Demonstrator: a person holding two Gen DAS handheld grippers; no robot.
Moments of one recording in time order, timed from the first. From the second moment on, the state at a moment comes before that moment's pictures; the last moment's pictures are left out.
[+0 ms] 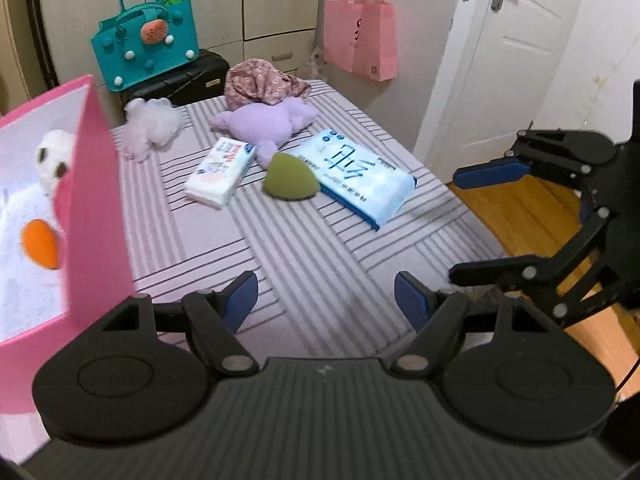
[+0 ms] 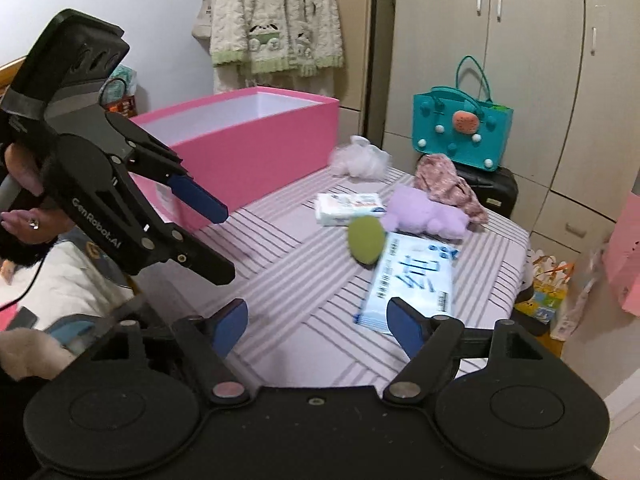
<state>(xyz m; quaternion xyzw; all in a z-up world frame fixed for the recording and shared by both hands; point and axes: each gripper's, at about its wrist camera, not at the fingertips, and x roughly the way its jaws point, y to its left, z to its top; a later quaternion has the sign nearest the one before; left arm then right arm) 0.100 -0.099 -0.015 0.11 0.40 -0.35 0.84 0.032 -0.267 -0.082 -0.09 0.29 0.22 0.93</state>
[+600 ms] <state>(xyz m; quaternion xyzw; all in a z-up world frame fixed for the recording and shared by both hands) 0.160 -0.151 -0.064 -0.04 0.43 -0.35 0.83 0.109 -0.348 -0.136 -0.04 0.30 0.24 0.92</state>
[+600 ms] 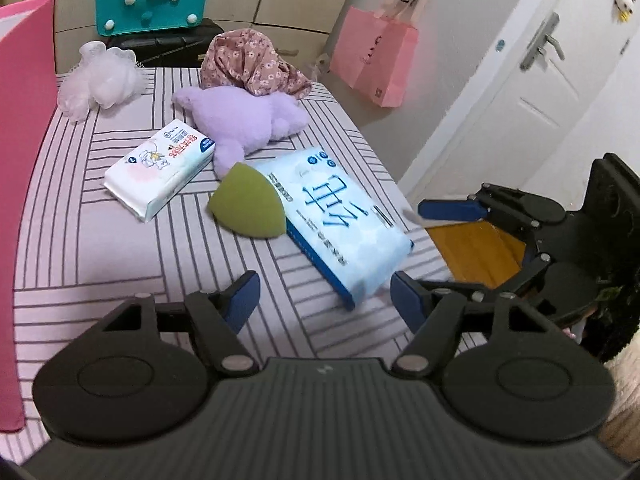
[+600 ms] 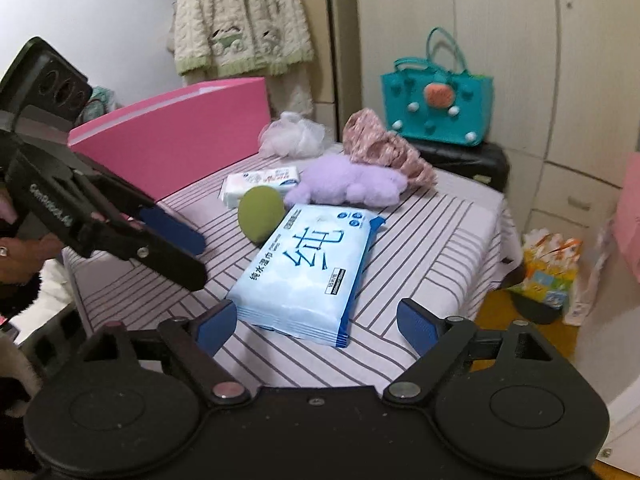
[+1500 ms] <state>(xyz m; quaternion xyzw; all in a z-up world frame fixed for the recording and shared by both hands) 0.172 -0.187 -0.077 0.00 0.40 -0.35 0.85 0.122 -0.340 -0.147 -0.08 0.30 0.30 0.90</state>
